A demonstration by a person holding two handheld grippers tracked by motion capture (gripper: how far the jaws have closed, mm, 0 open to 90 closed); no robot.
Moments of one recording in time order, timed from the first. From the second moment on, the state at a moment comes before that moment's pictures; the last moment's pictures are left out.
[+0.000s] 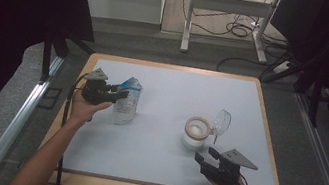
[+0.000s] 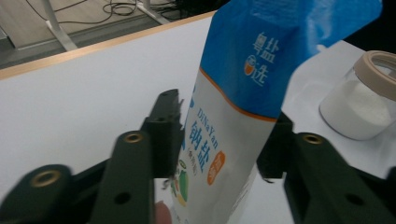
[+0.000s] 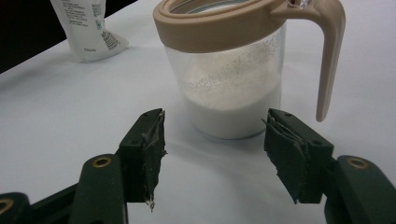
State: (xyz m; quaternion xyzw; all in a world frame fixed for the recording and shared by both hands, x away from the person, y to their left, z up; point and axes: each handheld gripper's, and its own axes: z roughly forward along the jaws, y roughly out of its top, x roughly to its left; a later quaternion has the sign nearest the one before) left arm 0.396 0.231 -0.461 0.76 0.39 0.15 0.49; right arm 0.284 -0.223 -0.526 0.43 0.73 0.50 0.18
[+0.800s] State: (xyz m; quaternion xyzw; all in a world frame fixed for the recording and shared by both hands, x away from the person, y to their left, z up) left arm 0.370 0.242 -0.486 0.76 0.42 0.15 0.47; right arm 0.285 -0.224 -0.526 0.43 0.73 0.50 0.18
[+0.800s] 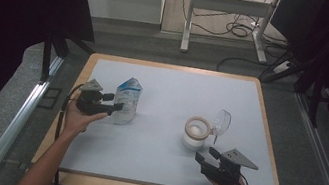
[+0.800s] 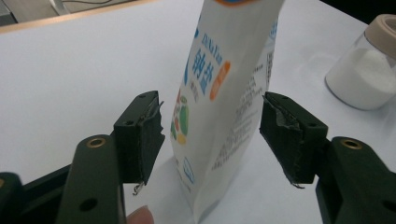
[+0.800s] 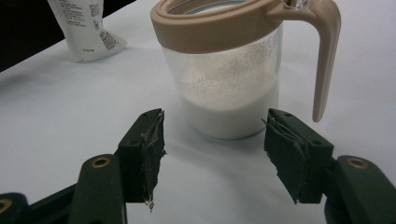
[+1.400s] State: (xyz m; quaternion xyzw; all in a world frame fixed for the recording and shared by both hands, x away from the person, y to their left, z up) left arm 0.353 0.241 -0.515 0.77 0.43 0.12 0.47; right arm 0.284 -0.232 -0.521 0.43 0.73 0.50 0.19
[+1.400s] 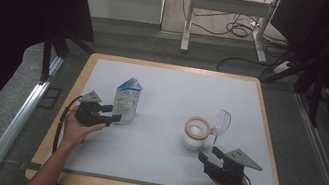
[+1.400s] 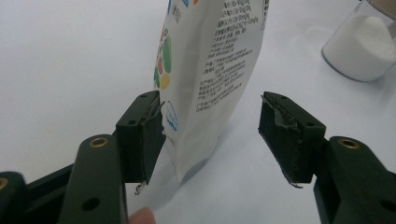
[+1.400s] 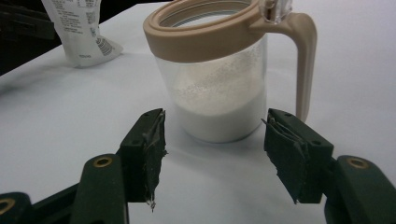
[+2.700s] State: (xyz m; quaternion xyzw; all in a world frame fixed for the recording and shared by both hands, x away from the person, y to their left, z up) left arm 0.339 0.241 -0.532 0.77 0.42 0.11 0.46; right arm 0.322 -0.262 -0.457 0.45 0.65 0.53 0.29
